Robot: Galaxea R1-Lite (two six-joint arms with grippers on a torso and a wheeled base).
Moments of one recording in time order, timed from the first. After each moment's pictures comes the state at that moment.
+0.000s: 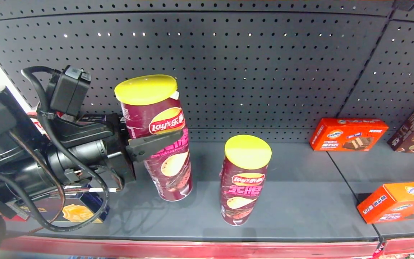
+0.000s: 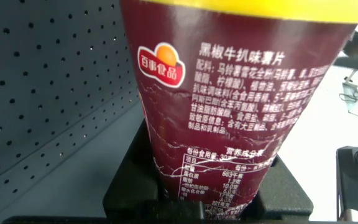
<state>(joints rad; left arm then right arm) -0.37 1.51 -0.65 -1.00 -0.71 -0.05 -0.13 0.60 -0.16 -0.41 0.28 -0.07</state>
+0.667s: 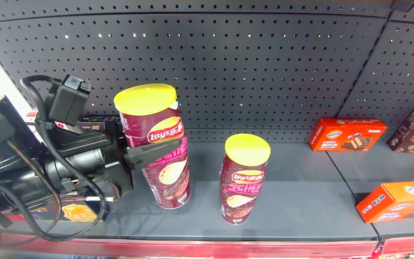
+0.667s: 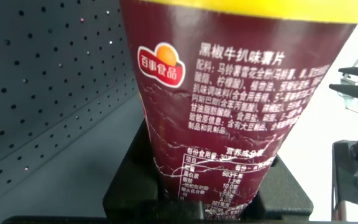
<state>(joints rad) -0.37 1.49 -0.60 -1.00 -0.72 -0.04 -0.19 0.10 0.00 0.00 -0.06 -0.01</state>
